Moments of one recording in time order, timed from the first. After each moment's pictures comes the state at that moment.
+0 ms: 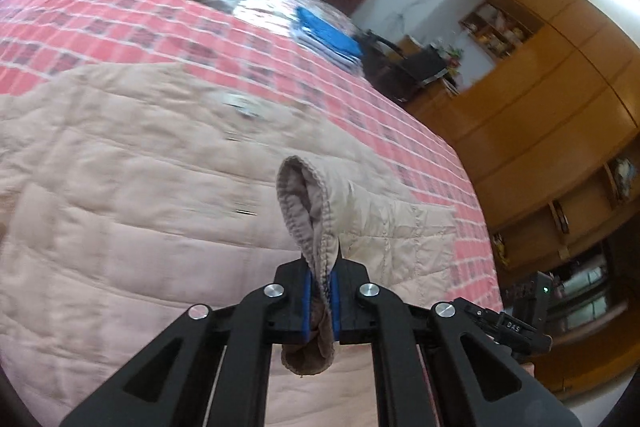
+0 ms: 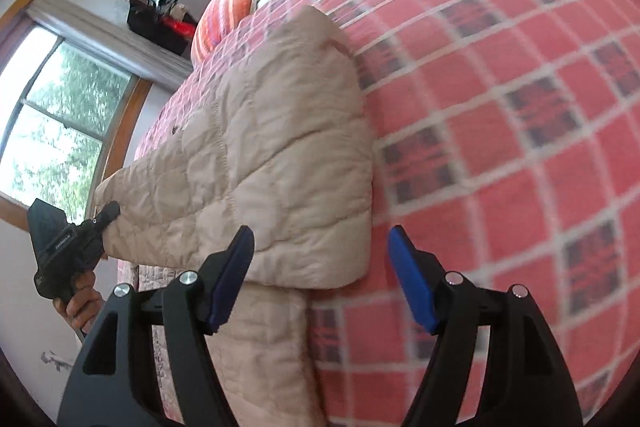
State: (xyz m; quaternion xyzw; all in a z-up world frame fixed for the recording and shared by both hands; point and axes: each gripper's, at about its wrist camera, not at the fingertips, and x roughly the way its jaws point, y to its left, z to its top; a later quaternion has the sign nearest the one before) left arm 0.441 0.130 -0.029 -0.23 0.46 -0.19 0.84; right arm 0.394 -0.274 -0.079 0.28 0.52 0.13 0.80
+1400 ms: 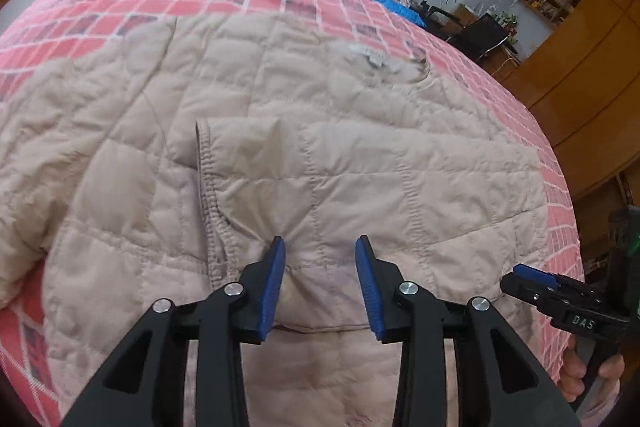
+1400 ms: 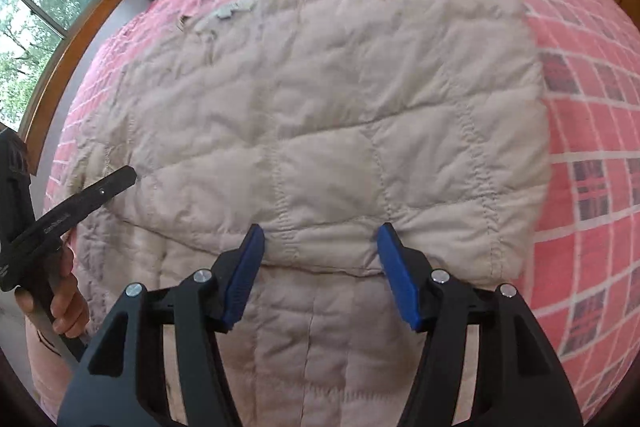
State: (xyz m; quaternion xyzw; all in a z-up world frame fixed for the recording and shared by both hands) left arm 0.440 0.173 -0.105 -0.13 0.51 -0.11 0.84; right arm 0.435 -0.095 -0.085 0.09 0.59 0.11 0.79
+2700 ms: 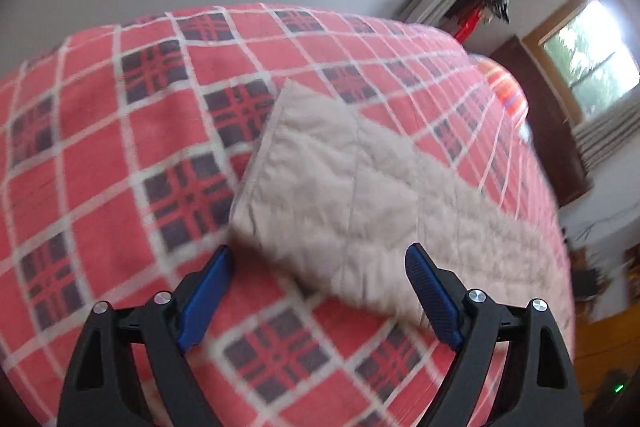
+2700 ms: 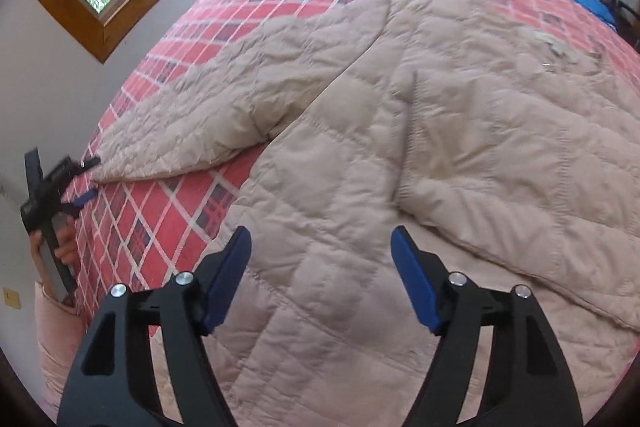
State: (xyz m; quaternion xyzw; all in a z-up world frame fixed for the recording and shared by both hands) left arm 0.221 0.613 -0.106 -0.40 0.37 0.25 0.80; right arm 0.405 0.187 -0.058 -0.03 0.56 0.29 0.77
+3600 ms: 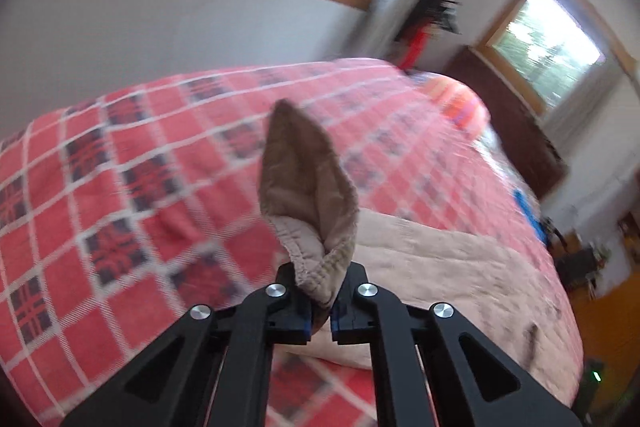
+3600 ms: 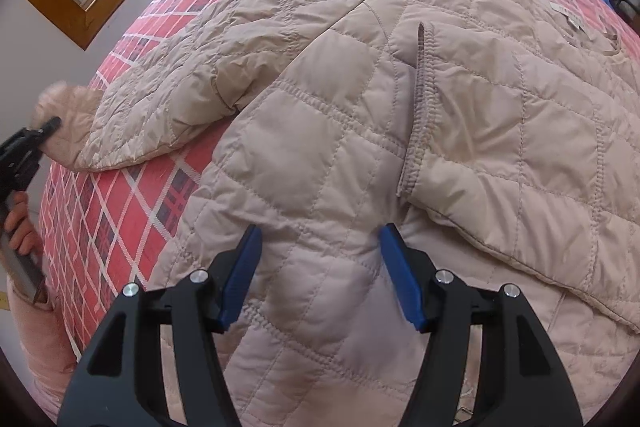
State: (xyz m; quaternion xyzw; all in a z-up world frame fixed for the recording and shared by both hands) left arm 0.257 0.548 -0.043 -0.32 0.32 0.19 0.87; right arm 0.418 0.198 -0.097 -0.05 0.59 0.27 0.76
